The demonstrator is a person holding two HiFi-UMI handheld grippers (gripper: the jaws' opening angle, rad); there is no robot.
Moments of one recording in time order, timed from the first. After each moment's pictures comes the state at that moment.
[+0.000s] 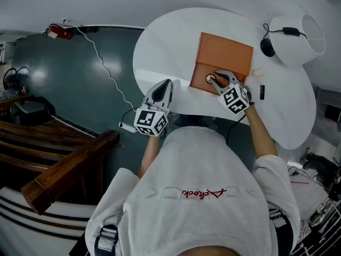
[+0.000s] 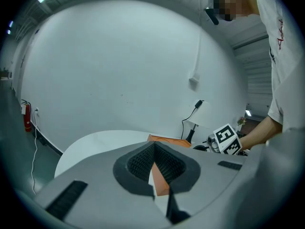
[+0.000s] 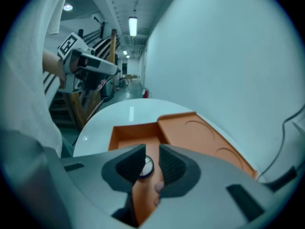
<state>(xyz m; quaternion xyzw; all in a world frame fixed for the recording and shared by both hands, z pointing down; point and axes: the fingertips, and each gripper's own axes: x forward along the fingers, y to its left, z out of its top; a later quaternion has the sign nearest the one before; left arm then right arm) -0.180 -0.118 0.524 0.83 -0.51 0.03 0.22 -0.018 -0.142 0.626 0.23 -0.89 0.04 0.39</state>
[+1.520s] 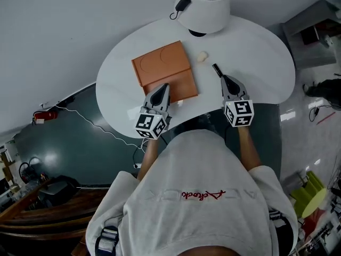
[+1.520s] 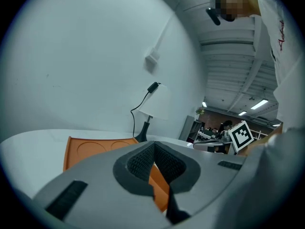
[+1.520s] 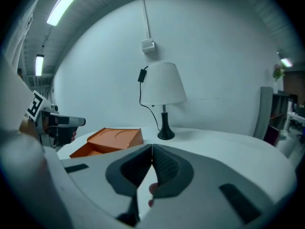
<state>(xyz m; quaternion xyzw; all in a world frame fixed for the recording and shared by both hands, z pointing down) 0.042 -0.138 0.509 0.94 -0.27 0.07 0.20 0.246 -0.064 0.541 0.69 -0.69 0.19 0.13</state>
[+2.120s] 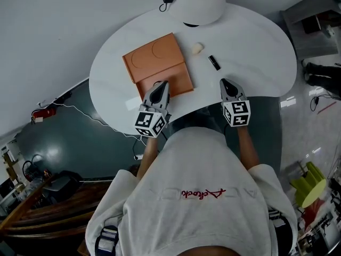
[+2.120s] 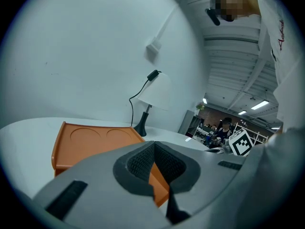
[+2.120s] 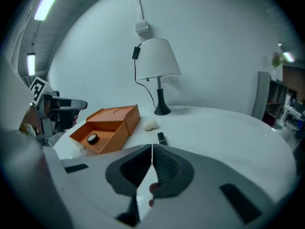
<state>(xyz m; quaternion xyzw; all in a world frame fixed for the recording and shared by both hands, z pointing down) 0.063 -0.128 0.542 0.93 -0.26 0.10 0.22 0.255 -0.024 0.612 0.68 -0.67 0.27 0.18</state>
